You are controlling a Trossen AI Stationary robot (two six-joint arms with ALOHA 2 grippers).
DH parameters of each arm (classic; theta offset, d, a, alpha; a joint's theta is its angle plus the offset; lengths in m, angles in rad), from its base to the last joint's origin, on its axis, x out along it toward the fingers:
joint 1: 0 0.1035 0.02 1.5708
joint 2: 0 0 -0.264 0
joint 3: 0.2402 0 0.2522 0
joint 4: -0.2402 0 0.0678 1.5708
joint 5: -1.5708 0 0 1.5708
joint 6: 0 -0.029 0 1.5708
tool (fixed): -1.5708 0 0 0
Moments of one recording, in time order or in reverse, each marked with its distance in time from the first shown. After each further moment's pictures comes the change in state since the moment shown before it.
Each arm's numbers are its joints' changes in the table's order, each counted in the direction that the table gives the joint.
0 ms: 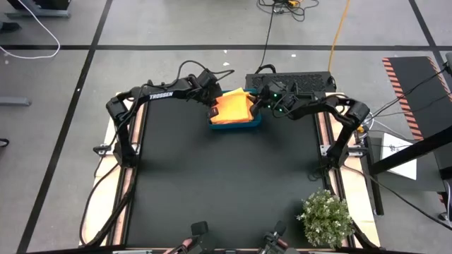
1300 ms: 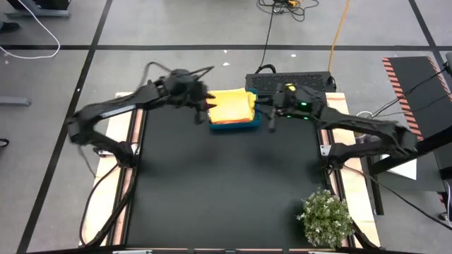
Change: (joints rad) left arm -0.177 0.479 -0.102 0.027 0.070 0.091; right arm 0.255 0.637 -0.016 -0.402 -0.136 0.113
